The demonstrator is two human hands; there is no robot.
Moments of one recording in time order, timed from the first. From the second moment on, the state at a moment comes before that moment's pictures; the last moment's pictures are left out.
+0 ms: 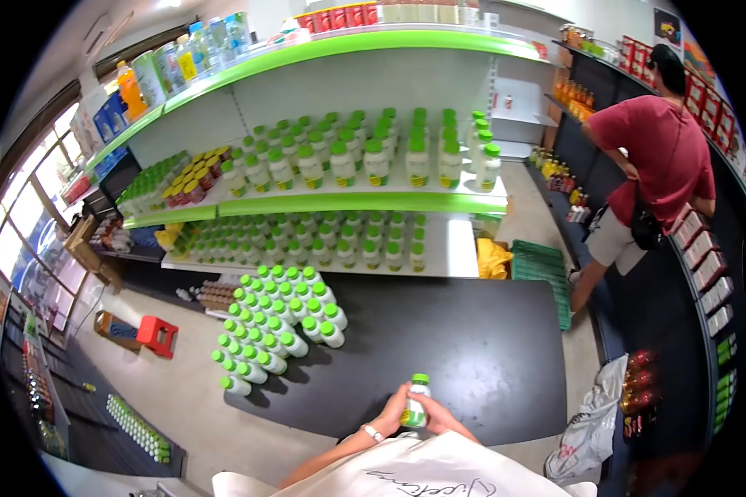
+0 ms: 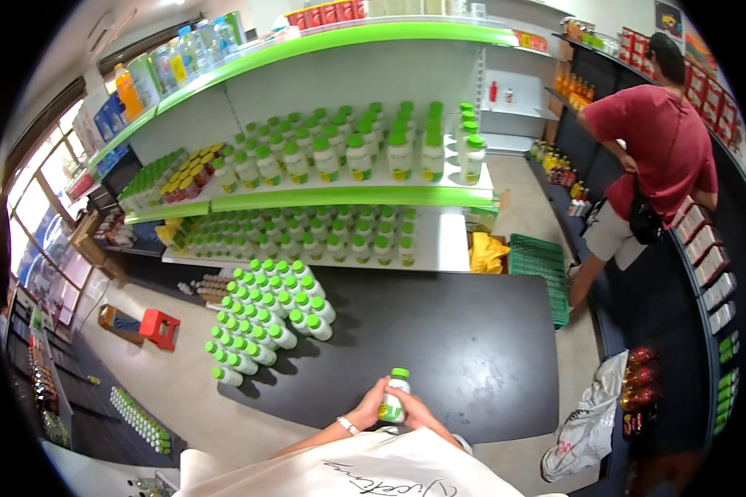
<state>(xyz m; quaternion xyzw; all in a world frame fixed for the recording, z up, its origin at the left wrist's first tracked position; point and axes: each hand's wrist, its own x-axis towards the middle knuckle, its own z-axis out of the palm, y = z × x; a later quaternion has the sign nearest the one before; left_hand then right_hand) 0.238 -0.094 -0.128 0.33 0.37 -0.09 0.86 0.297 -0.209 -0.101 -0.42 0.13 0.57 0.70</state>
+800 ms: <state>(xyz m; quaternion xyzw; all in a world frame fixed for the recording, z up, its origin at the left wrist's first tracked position) 0.232 -0.096 -0.119 0.34 0.38 -0.10 0.85 0.297 -0.213 -0.113 -0.43 0.15 0.59 0.67</state>
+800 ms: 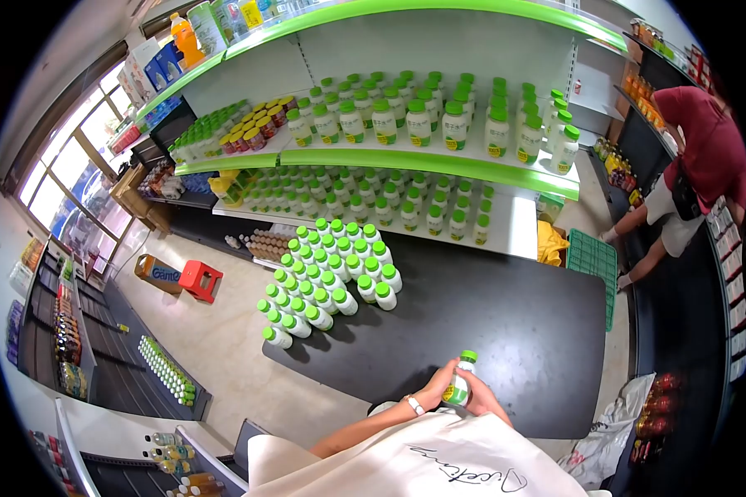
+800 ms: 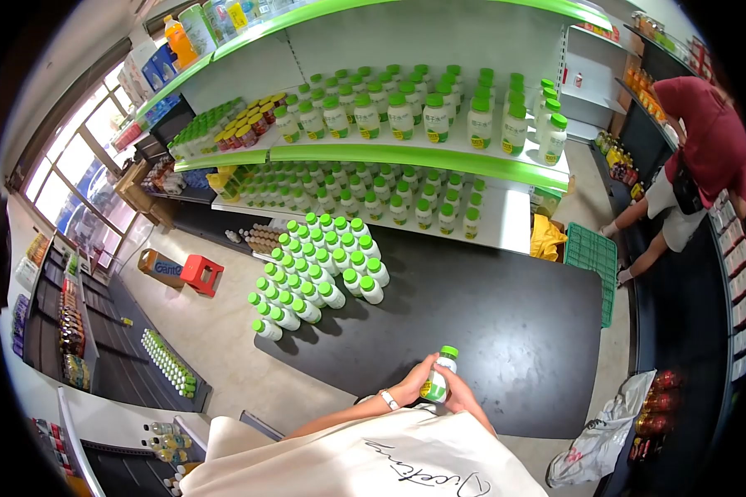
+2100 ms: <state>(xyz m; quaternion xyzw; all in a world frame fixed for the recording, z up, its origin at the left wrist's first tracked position) 0.232 -0.096 -0.116 0.34 0.37 -0.11 0.86 0.296 -0.212 -0.118 -0.43 0.13 0.60 0.66</state>
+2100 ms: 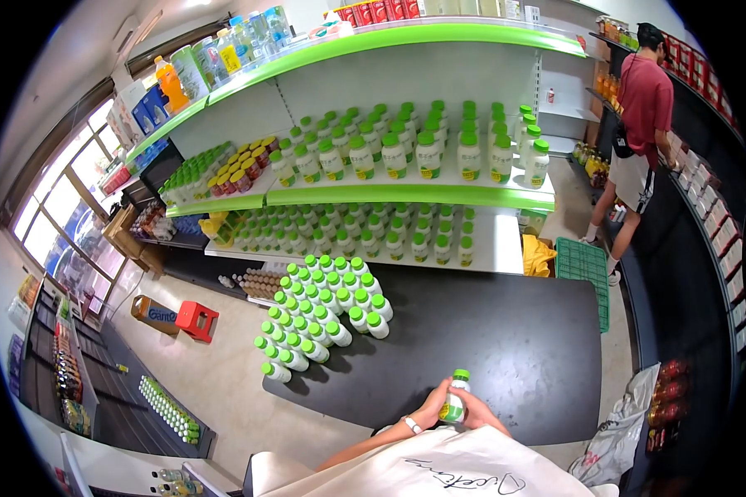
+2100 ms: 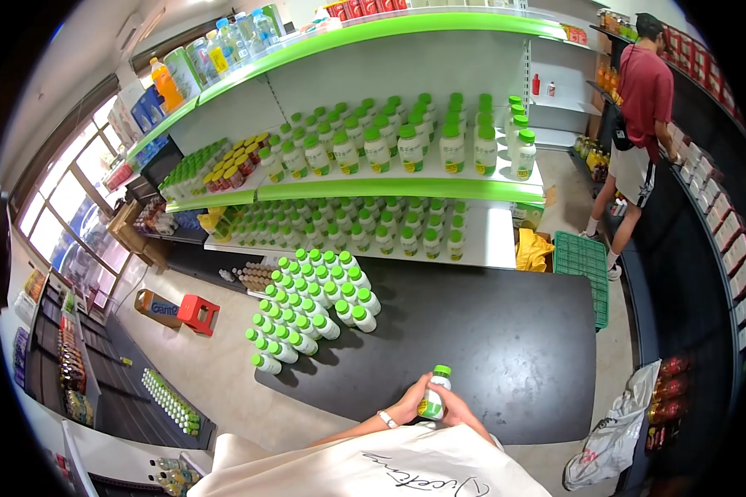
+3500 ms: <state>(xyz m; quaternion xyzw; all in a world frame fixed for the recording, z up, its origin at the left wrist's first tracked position) 0.233 -0.093 -0.129 0.34 0.38 -0.13 0.85 0.299 -0.212 -0.113 -0.44 0.14 0.60 0.65</state>
